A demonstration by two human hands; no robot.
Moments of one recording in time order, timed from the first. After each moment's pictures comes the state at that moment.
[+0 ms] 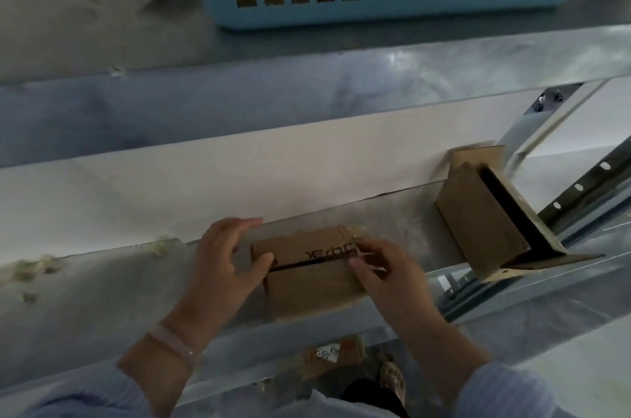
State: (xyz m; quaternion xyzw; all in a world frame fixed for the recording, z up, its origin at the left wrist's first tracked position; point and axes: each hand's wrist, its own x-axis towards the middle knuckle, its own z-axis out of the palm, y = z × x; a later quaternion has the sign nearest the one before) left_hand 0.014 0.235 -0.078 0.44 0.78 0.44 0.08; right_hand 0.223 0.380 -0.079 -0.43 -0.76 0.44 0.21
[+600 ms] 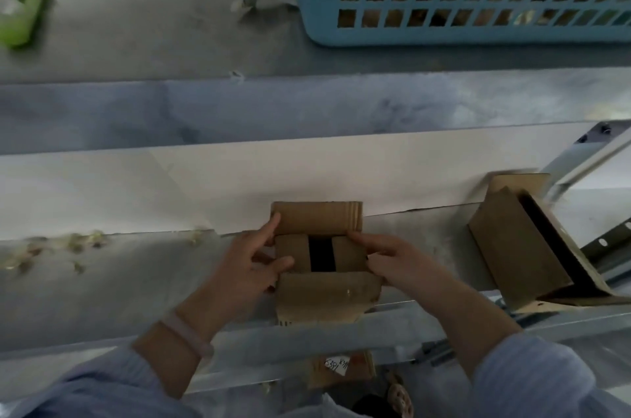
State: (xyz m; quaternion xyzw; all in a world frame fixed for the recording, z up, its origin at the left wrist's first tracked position) left_hand 0.008 0.220 -0.063 0.32 0.77 0.47 0.29; right_hand 0.178 0.401 -0.036 -0.33 -0.75 0.57 -0.01
